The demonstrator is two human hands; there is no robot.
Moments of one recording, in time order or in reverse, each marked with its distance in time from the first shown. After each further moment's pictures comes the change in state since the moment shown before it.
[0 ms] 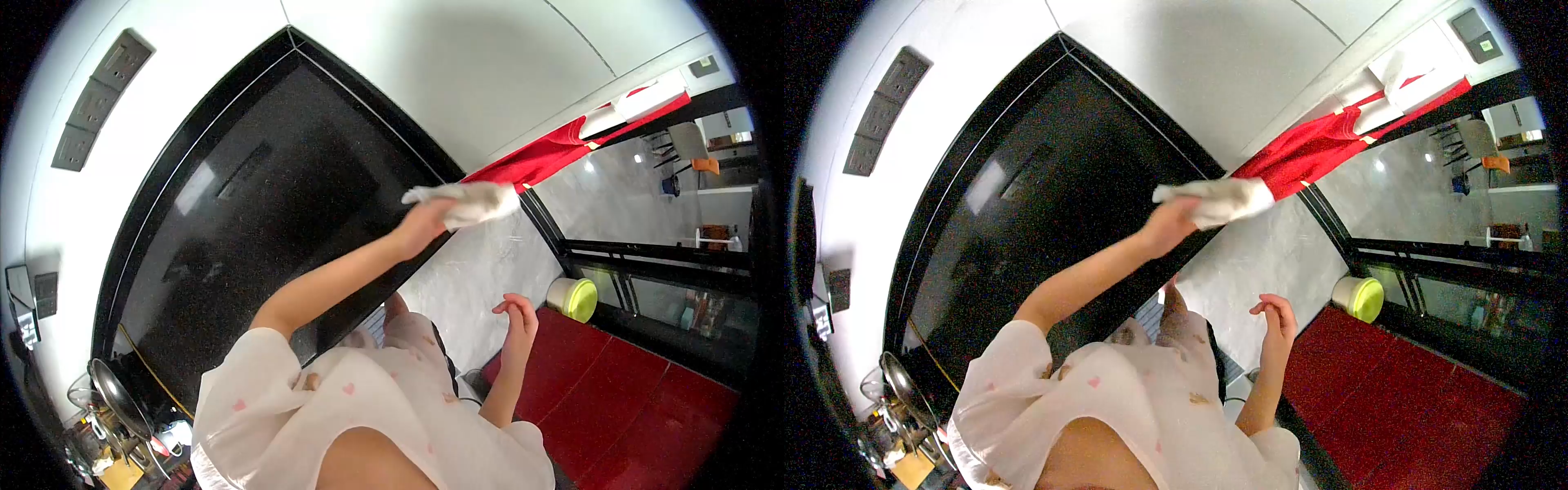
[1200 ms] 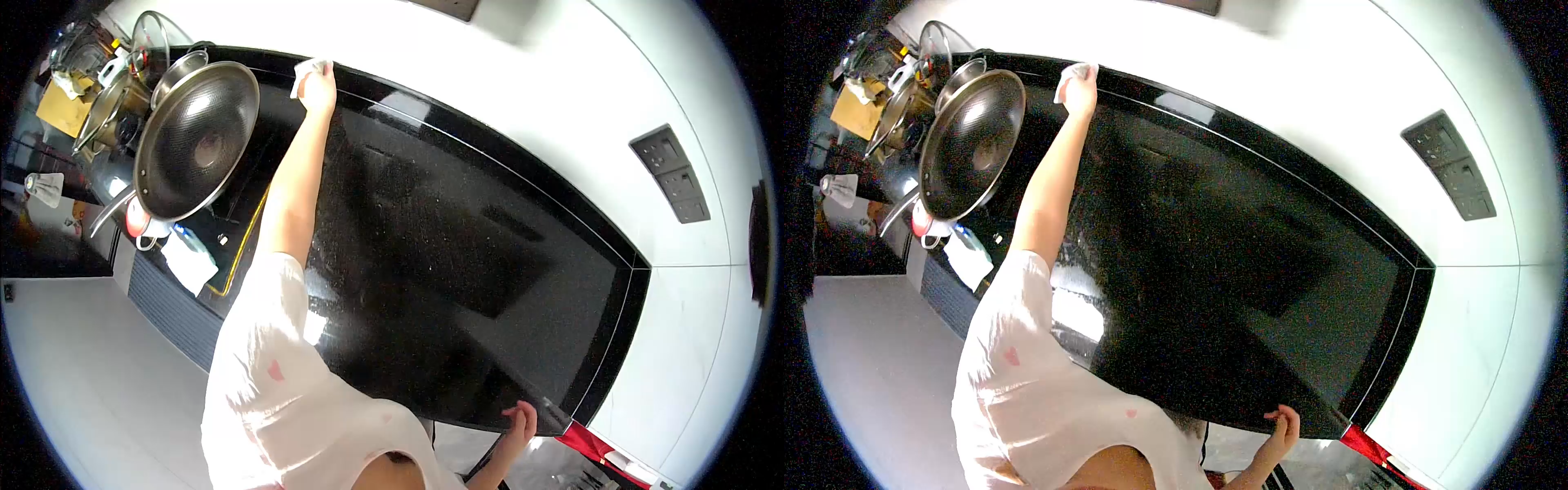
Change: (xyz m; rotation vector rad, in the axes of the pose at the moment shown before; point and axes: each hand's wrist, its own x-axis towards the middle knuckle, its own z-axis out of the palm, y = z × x) left_hand -0.654 0.282 -0.499 1.022 2.709 0.755; right_hand -0.157 -0.016 0.292 -0.347 -0.672 -0.189
